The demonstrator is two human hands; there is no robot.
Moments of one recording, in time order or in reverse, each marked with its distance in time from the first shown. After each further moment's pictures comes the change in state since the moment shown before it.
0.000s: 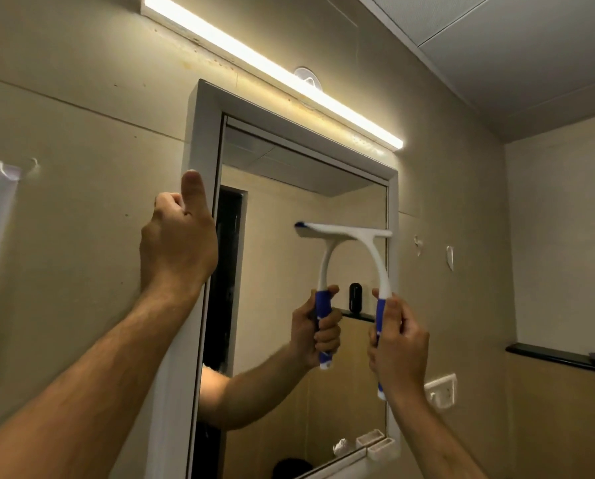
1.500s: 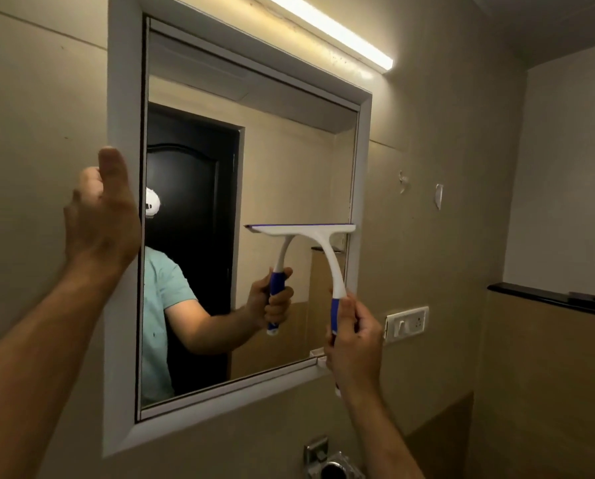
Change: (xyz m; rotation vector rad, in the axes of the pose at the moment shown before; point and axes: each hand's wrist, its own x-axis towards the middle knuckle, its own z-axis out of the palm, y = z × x) left_hand -0.164 0.072 0.179 1.421 1.272 0.517; right_hand -0.067 0.018 -0.061 0.053 -0.151 0.290
